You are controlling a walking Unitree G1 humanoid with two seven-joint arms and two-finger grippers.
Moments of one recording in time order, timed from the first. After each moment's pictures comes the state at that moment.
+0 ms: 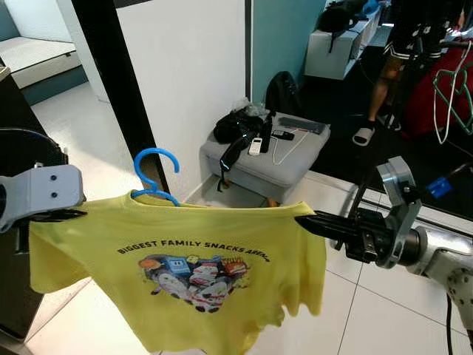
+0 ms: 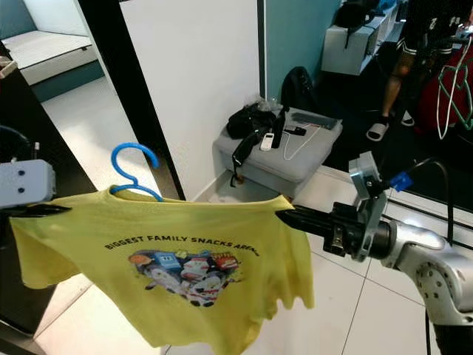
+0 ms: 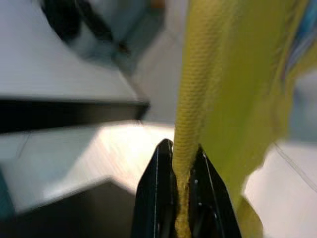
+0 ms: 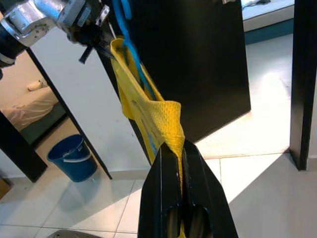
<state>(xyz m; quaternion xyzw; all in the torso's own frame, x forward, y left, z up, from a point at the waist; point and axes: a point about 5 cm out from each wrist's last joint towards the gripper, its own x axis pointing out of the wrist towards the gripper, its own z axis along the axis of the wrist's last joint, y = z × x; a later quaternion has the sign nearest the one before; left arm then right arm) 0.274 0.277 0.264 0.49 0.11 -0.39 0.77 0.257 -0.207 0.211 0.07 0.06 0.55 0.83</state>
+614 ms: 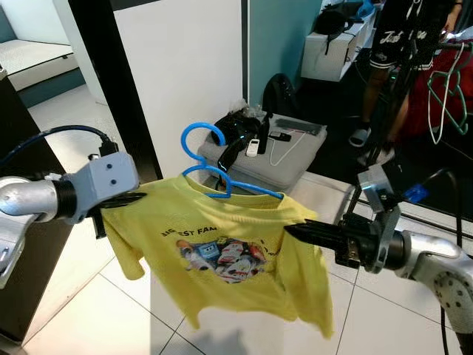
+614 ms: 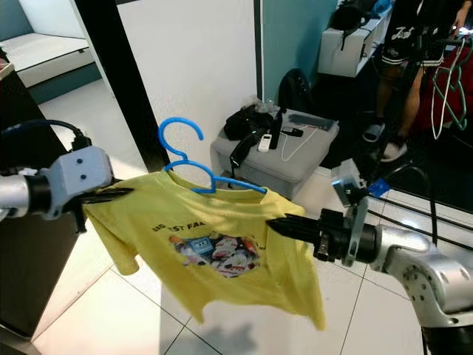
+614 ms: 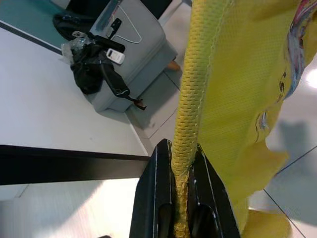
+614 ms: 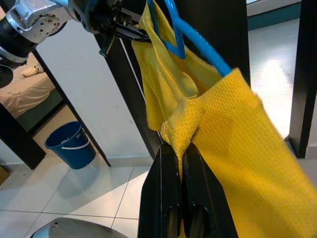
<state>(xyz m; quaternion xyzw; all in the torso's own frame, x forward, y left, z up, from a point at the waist) 0.292 0.228 0.247 0.43 0.01 -0.38 0.82 0.256 -0.195 0.198 0.05 0.08 0.56 0.83</state>
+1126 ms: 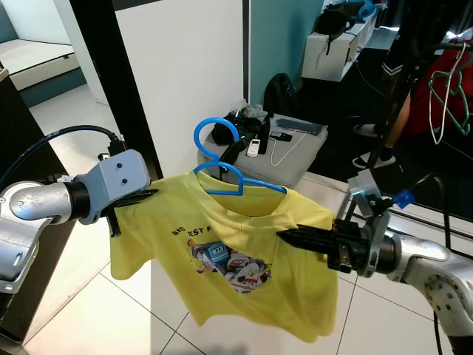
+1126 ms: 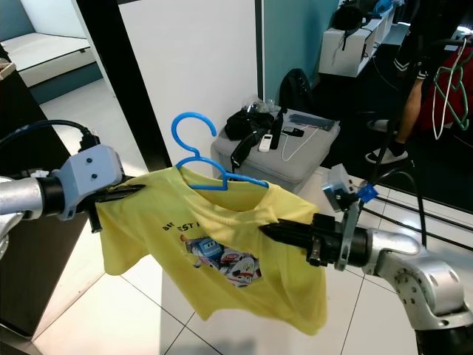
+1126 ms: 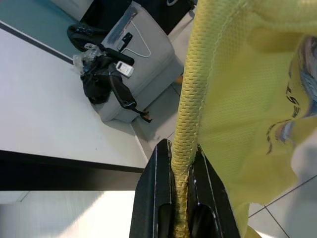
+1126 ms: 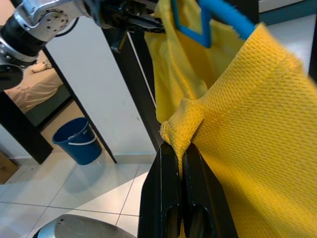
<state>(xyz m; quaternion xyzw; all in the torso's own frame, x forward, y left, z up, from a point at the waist) 0.294 0.213 0.246 0.41 -0.02 -0.37 0.84 0.253 -0.181 0.192 0.06 0.08 0.57 0.81</state>
